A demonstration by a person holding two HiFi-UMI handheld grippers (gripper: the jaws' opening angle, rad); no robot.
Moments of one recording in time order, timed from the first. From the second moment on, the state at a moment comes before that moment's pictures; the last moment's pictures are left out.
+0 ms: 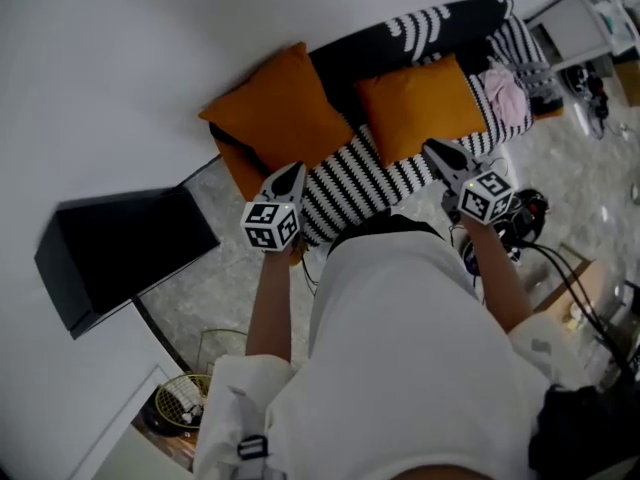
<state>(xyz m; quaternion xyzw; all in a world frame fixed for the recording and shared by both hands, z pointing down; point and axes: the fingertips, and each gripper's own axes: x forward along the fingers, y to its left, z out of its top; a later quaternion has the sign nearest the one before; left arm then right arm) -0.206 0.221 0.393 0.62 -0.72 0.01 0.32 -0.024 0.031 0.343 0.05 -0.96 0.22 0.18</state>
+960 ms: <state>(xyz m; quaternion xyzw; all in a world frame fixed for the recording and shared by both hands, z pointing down) -0.149 0.155 0.398 0.62 -0.71 0.00 0.33 0.019 -0.057 0.345 0.07 -0.96 0.22 0.16</state>
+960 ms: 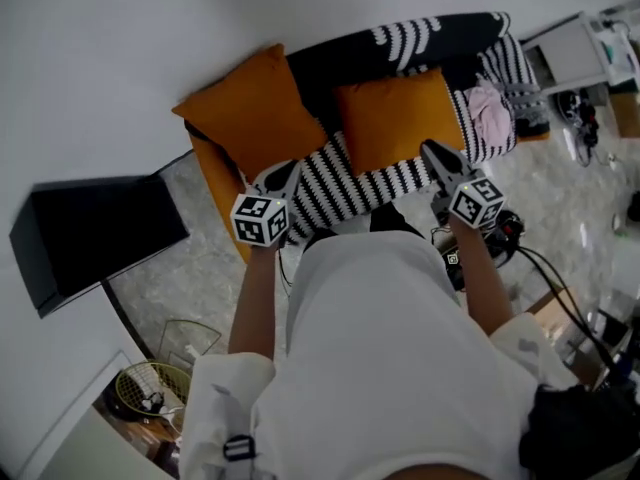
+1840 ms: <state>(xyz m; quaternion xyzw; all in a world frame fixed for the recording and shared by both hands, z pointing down) -0.069 0.013 0.457 0.51 -0.77 -0.04 0.39 -0.005 -0.227 0.424 -0.11 -0.94 0.16 0.29</state>
